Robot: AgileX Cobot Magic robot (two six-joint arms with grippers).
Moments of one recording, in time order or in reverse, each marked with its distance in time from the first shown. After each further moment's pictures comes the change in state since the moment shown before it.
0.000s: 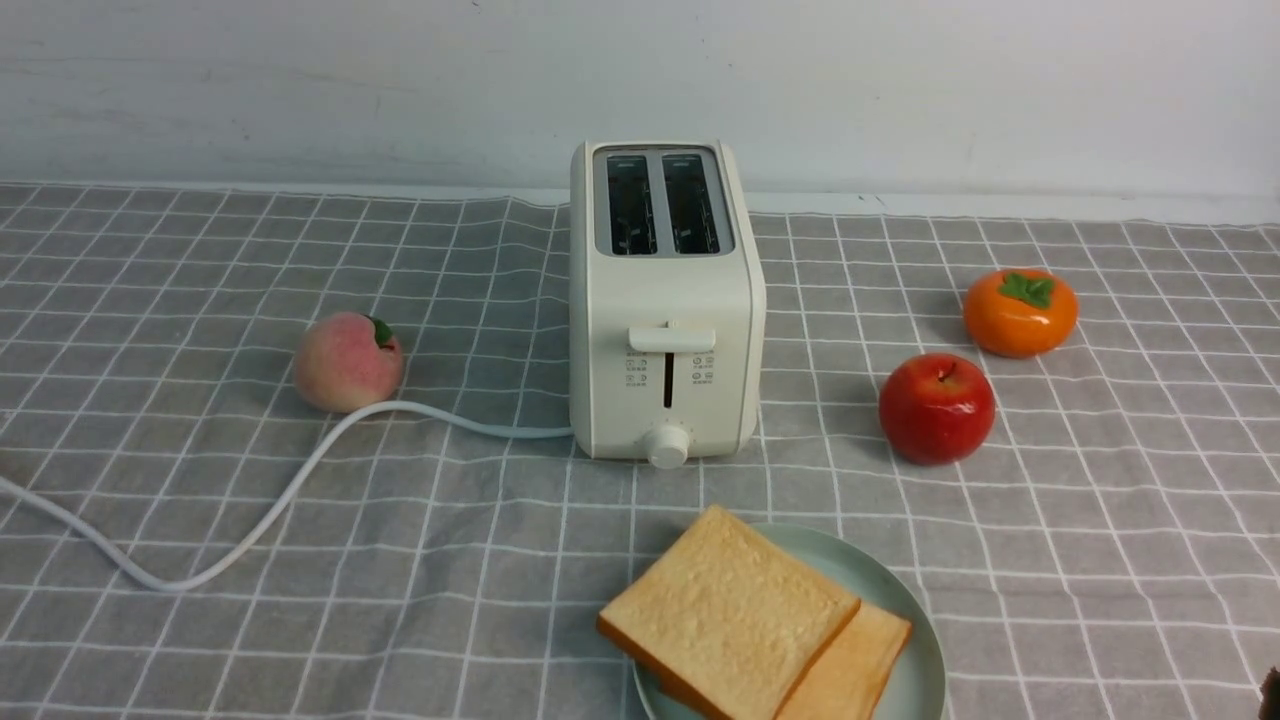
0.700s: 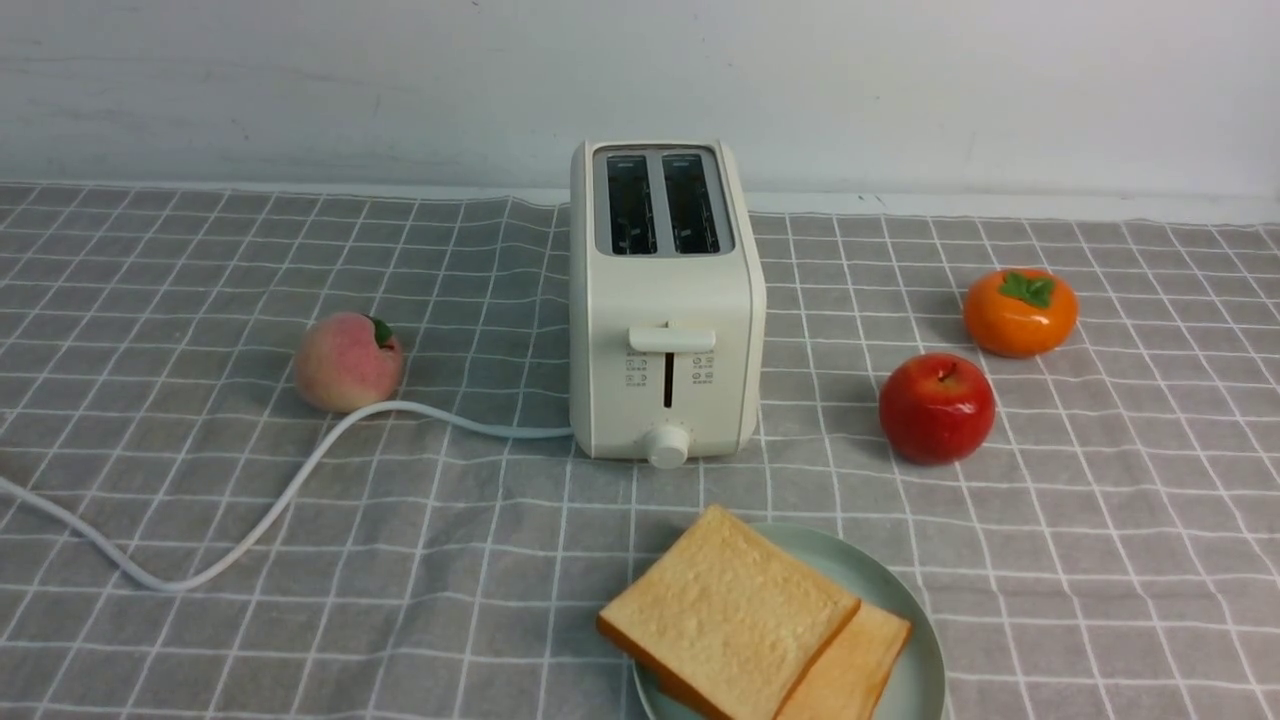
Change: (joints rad) right arm -0.347 -0.029 0.000 -0.002 0.003 0.000; left arm 0.000 0.000 0.000 0.001 -0.011 0.000
